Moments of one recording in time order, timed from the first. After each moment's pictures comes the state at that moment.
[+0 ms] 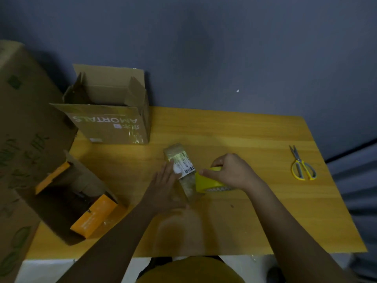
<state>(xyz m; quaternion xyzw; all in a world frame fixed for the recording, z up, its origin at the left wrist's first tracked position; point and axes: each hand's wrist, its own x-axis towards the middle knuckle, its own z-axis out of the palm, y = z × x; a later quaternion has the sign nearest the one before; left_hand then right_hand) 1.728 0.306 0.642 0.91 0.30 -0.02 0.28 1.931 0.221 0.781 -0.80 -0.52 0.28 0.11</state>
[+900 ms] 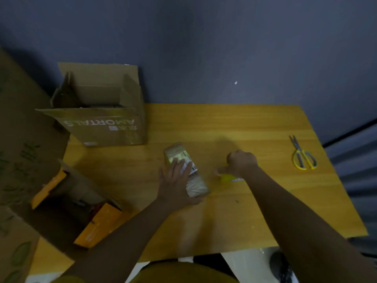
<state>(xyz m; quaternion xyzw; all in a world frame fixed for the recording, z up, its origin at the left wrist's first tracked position) 1.758 0.309 0.647 0.92 0.32 -0.07 0.21 1.973 0.247 0.716 -0.84 -0.48 0.19 -0.19</state>
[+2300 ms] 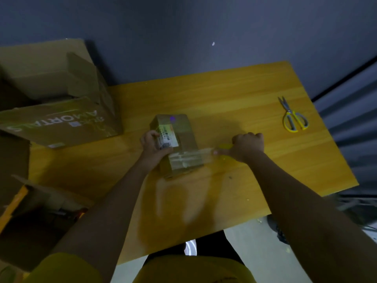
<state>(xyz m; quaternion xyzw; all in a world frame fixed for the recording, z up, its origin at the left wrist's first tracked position) 1.795 0.386 0.609 0.69 0.44 0.07 0.57 2.006 0.205 0.678 -0.89 -0.37 0.18 -0.21</state>
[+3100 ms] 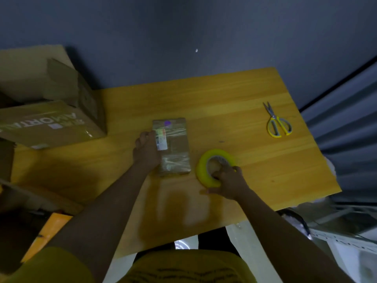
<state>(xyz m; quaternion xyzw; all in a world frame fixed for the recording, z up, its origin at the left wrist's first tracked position) 1.845 0.346 0.633 0.84 0.46 -0.07 0.28 1.992 0.114 0.633 -0.82 -0.48 0.30 -0.09</state>
